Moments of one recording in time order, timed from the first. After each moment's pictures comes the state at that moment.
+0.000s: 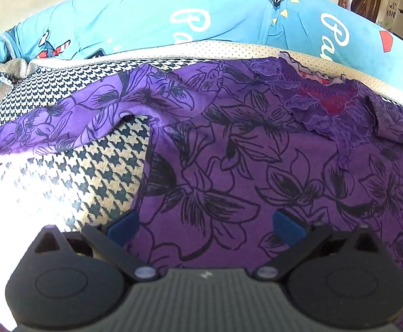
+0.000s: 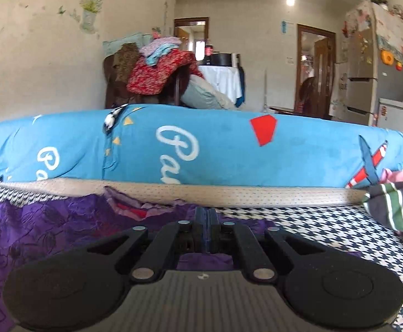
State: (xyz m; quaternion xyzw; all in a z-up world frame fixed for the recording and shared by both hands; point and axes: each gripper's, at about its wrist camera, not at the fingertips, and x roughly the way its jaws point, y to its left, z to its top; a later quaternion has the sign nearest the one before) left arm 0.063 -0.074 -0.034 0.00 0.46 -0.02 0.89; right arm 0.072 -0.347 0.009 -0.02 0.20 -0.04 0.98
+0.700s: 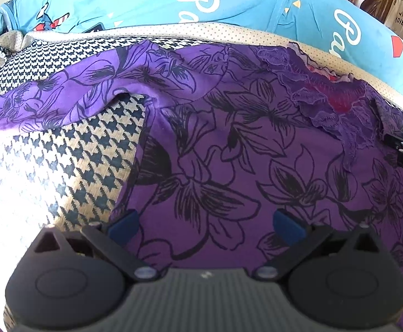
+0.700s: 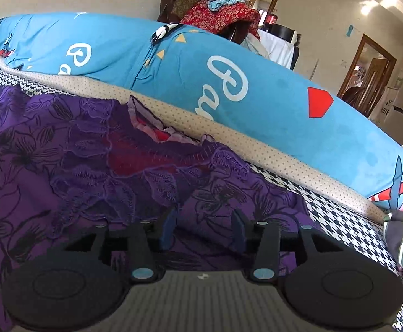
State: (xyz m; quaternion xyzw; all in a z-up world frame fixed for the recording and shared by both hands) left arm 0.076 -0.069 -0.049 -0.04 0.49 -0.03 0.87; right arm 0.101 -0.336 -0.046 -0.18 0.30 0.00 0.94
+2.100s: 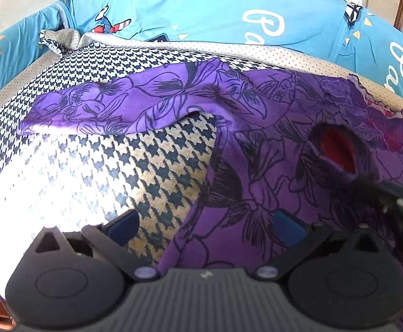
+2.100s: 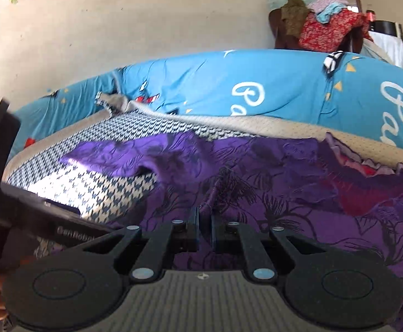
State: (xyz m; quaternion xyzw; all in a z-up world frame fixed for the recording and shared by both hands) left arm 0.077 -0.036 -0.043 -0.05 0.46 0.08 0.89; right arm 0.066 -0.212 -0.041 -0.04 0.28 0.30 0.91
